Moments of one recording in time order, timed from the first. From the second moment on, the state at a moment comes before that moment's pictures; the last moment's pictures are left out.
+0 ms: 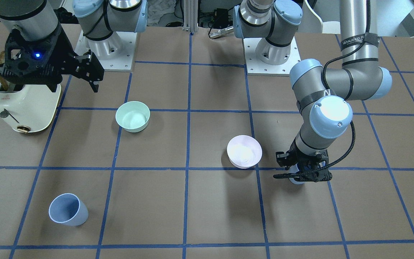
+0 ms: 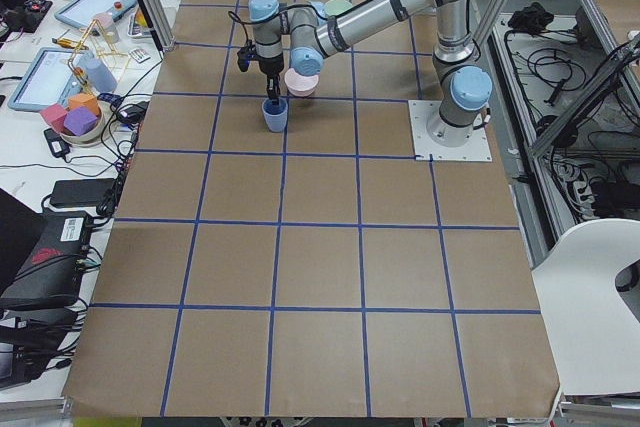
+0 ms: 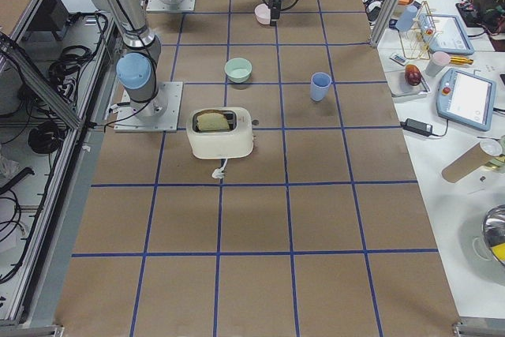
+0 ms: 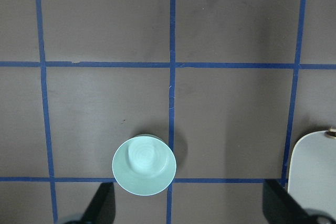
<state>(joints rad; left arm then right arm) -1.48 -1.92 -1.77 -1.04 1.69 0.10 1.55 -1.55 1.50 -1.49 -1.58 -0.04</state>
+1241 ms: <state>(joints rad) -1.70 -1.96 -1.51 -1.17 1.63 -0.41 1.43 -1.19 1.47 -2.00 -1.58 -0.24</state>
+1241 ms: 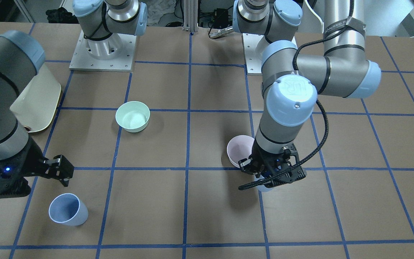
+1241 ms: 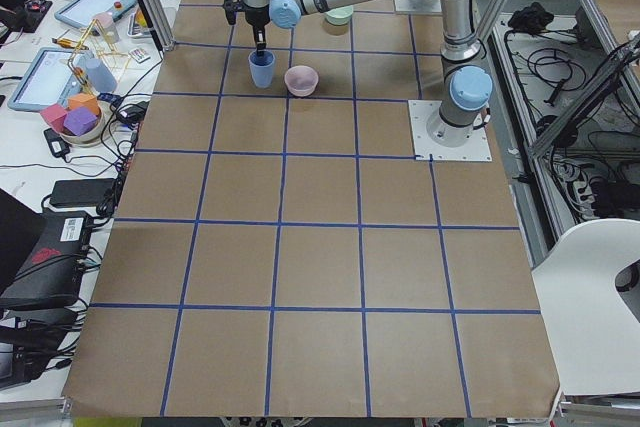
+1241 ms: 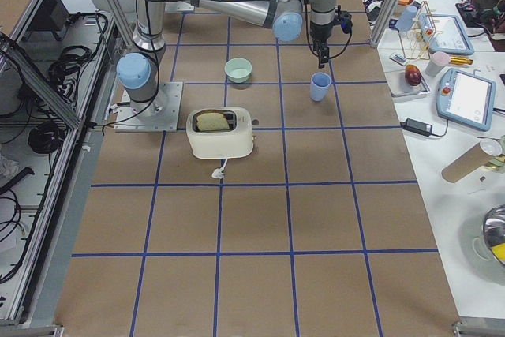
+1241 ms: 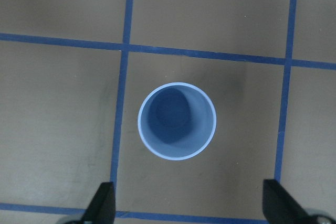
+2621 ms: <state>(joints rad) -1.91 -2.34 -1.07 -1.18 1.58 -0.69 1.40 -0.99 1.43 -2.06 -1.58 -0.27</state>
